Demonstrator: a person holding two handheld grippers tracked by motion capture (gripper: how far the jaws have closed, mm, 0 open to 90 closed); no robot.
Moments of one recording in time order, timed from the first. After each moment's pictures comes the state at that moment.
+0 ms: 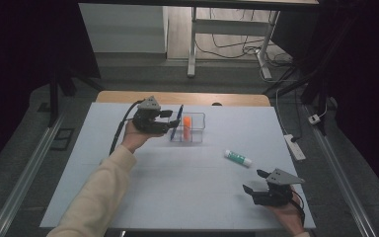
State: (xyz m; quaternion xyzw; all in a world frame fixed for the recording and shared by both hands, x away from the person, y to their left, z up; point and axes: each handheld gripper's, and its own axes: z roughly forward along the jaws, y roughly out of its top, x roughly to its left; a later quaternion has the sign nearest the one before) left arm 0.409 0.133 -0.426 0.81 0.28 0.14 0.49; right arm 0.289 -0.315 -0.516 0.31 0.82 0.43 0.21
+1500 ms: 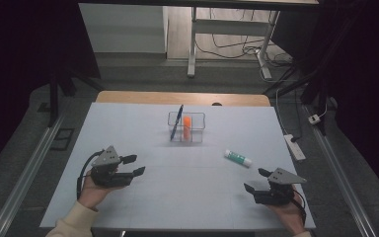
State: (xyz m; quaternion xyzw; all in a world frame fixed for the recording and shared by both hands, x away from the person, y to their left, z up) left arm 0.269 0.205 -0.485 0.81 0.33 0.14 0.46; right arm 0.289 -0.318 -0.512 0.31 0.82 0.43 0.22
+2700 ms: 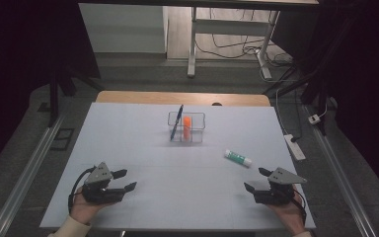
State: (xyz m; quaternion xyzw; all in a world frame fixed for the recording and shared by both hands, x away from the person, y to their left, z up) left arm 0.239 0.219 -0.510 0.81 0.36 0.14 0.44; right arm 0.289 -0.316 -0.510 0.31 0.82 0.43 0.23
